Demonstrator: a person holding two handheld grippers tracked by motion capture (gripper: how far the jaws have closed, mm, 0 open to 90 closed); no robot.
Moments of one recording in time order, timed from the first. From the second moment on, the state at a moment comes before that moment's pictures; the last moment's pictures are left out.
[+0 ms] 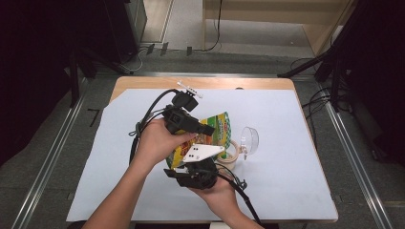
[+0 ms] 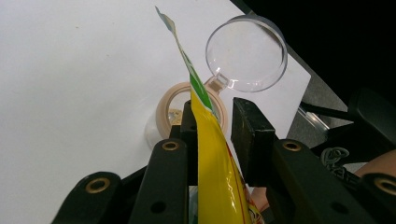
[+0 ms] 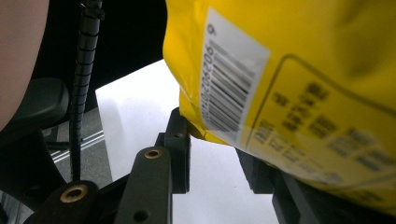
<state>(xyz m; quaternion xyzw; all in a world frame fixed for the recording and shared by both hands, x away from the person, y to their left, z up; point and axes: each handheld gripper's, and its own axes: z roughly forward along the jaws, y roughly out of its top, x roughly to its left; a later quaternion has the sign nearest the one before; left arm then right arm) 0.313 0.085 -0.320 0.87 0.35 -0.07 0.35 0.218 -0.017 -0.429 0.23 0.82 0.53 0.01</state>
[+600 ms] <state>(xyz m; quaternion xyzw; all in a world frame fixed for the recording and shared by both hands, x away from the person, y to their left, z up) 0.313 0.087 -0.319 0.86 0.35 -0.07 0.36 0.218 -0.017 -0.428 0.24 0.81 0.53 0.01</state>
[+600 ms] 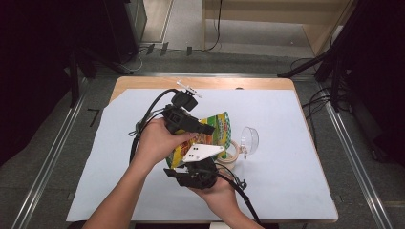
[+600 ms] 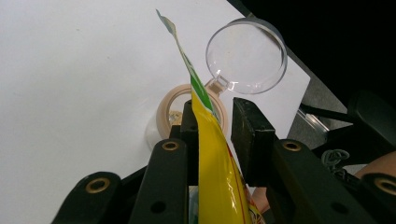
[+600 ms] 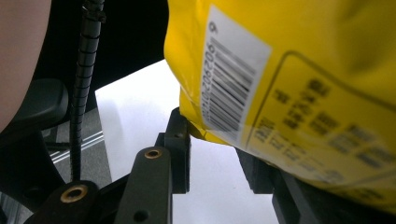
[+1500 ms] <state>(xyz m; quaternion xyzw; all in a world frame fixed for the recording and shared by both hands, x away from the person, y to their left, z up) 0.310 0.085 -0.316 0.87 0.35 -0.06 0.36 0.223 -0.019 -0.432 0.24 0.82 0.52 0.02</state>
